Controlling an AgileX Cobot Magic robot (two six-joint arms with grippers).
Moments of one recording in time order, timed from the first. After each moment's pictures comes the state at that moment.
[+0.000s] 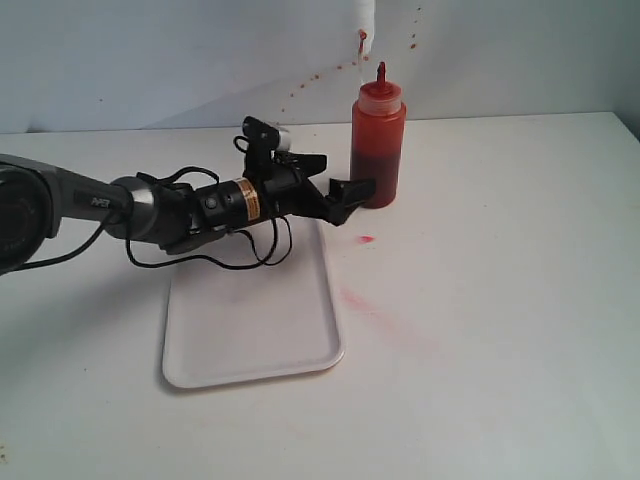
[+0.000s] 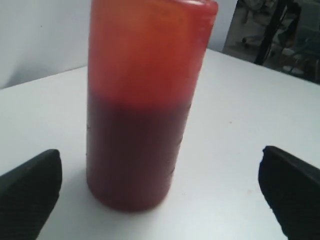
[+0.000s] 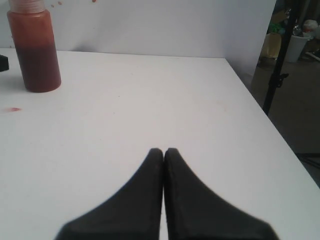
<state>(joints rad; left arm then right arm) -0.36 2.50 -1.54 0.84 -0.85 -0.73 -0.06 0.01 0.00 0.01 0.34 -0.10</state>
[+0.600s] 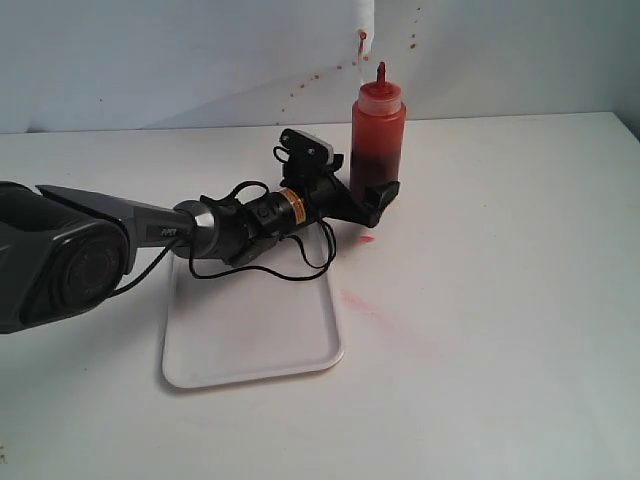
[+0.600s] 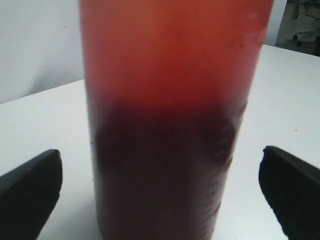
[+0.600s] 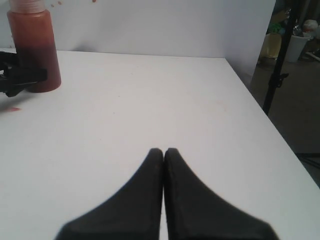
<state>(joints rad) -0.46 2.68 -1.78 0.55 -0.69 -0.48 -0.06 0.01 0.00 0.01 0.34 -0.10</state>
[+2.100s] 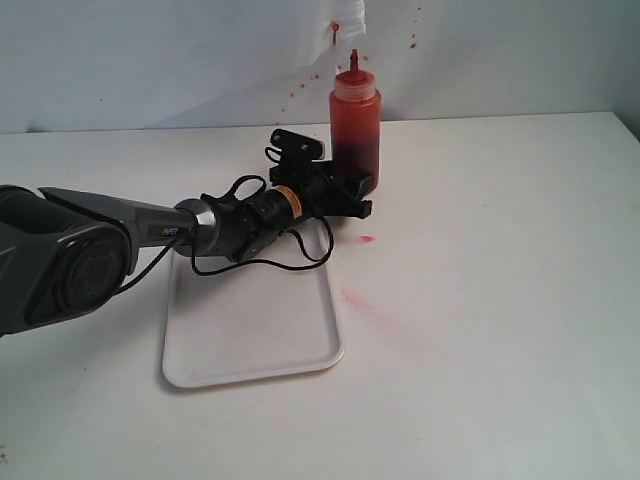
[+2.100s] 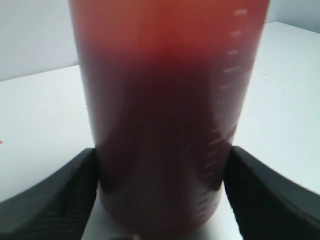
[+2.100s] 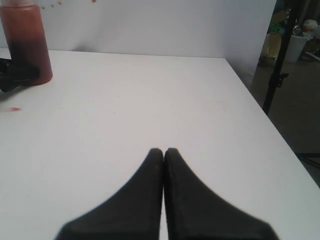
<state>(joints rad) -0.45 2.69 -1.81 0.42 -0.57 -0.45 -0.06 0.01 0.00 0.01 0.34 -0.10</state>
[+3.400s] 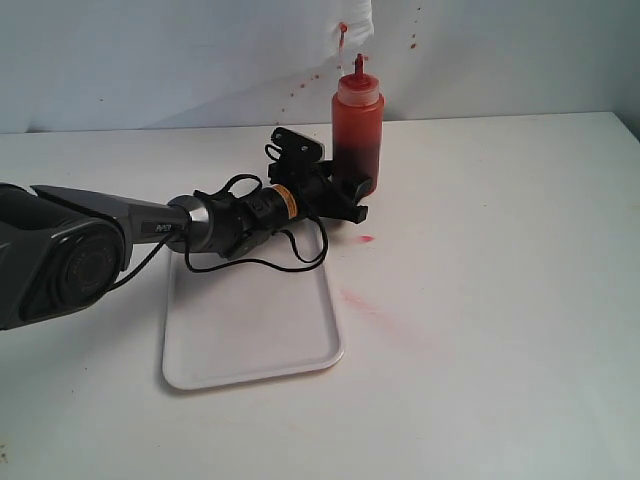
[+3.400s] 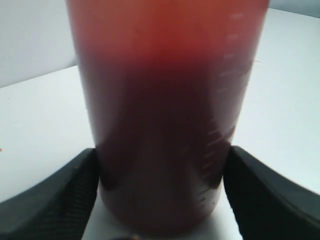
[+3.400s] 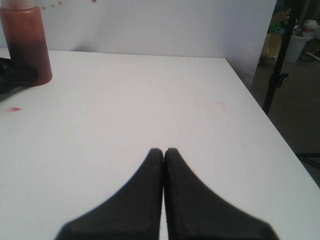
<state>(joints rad) -0.43 2.69 -1.81 0.53 -0.57 -0.46 -0.06 0.01 0.00 0.01 0.34 -0.10</state>
